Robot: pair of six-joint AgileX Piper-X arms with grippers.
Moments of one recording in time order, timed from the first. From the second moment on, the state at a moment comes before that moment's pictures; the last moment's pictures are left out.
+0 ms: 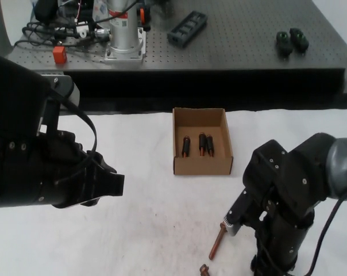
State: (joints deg) left arm -27.1 57.0 -45.2 37.8 7.2 -11.5; right arm 20.2 91.8 -45.4 49.1 5.7 -19.9
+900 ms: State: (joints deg) left arm -44.7 79.4 -49.3 31.1 19.7 -23.6; right arm 10.1 66.4 -34.8 45.5 2.3 -5.3
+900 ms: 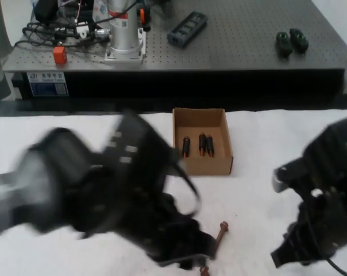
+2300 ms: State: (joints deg) left arm -48.5 123.9 -93.7 51.2 8.8 -8.0; right arm 4.4 50.0 -29.9 47.6 -5.4 -0.9
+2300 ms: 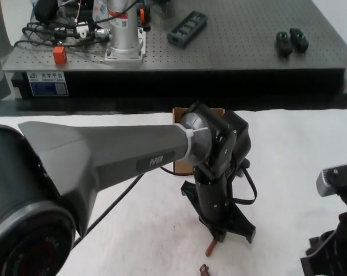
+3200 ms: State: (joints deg) left arm -40.5 80.5 -46.4 -15.3 28.6 -40.3; right arm 22.2 53.6 -26.8 7.2 -28.8 23.3
